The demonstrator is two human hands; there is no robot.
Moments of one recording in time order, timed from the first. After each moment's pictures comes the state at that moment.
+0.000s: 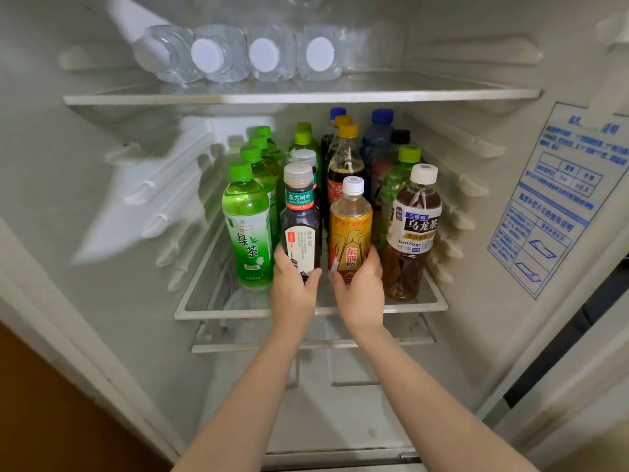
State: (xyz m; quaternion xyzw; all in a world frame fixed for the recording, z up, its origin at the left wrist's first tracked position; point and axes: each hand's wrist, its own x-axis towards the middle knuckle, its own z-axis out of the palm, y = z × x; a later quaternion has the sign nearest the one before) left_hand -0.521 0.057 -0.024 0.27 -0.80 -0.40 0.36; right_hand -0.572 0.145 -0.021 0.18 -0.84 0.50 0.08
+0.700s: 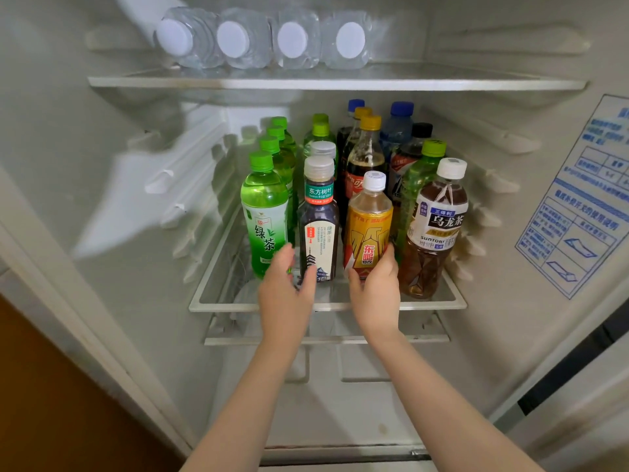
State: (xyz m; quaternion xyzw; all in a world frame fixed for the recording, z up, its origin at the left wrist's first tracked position) left_hand -0.480 0.044 -0.026 0.24 -0.76 -0.42 0.44; right_hand -0.563 0.142 -0.027 0.18 -0.87 0.45 0.12
